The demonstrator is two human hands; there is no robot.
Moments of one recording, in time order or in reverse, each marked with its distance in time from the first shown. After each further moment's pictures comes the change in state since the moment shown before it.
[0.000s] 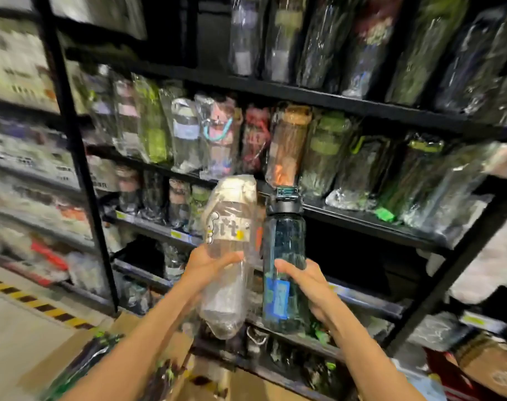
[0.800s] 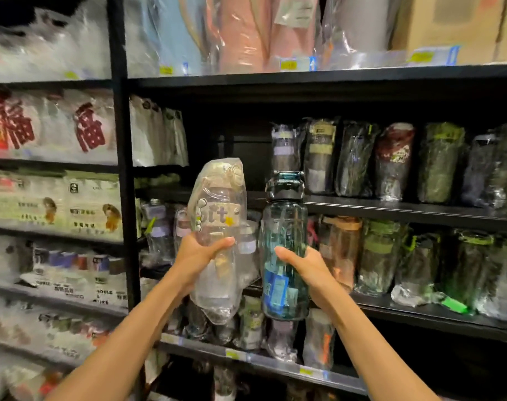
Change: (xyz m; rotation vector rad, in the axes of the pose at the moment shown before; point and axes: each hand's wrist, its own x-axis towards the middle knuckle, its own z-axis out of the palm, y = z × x) left_hand 0.093 0.246 -0.226 0.020 0.022 0.430; right_hand 0.085 -0.245 0.199 0.037 0.081 -0.331
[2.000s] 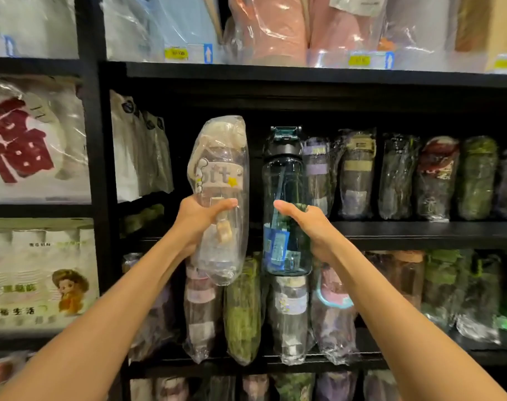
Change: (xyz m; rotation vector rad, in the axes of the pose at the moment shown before) left_hand 0.301 -0.001 -0.124 -0.145 -0.230 0.093; right_hand 0.247 -0.072 0.152 -0.074 0.214 -0.036
